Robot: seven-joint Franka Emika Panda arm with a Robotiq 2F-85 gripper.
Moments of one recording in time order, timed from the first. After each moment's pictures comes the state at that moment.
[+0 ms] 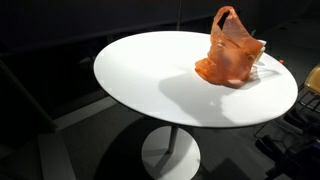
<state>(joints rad) 0.00 -0.58 0.00 -2.49 -0.02 1.88 0.00</state>
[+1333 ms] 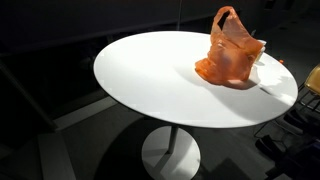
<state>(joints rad) -0.06 -0.05 -0.08 -2.17 0.07 2.03 0.03</state>
